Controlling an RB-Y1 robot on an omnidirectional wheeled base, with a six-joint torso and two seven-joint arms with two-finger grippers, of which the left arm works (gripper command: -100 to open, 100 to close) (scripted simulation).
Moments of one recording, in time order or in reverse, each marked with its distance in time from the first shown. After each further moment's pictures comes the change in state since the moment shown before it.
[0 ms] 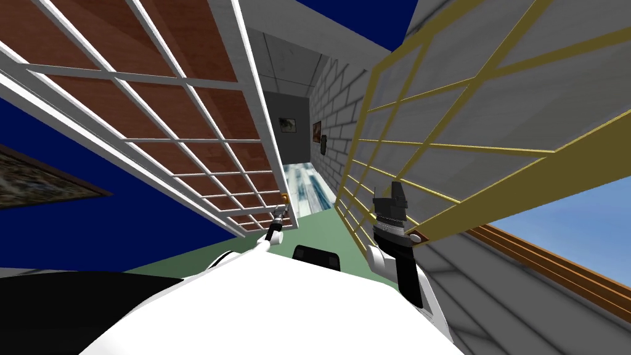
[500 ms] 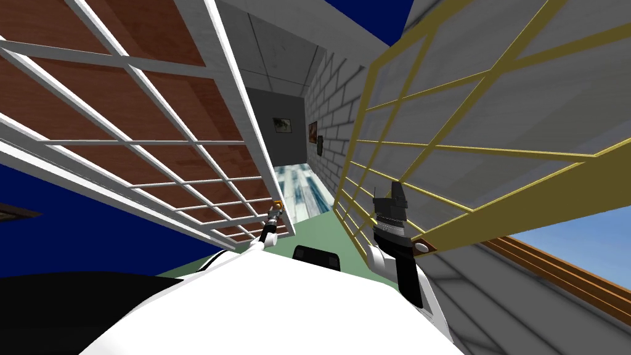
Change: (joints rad) arm 0.003 0.064 0.012 0.070 0.012 -0.044 0.069
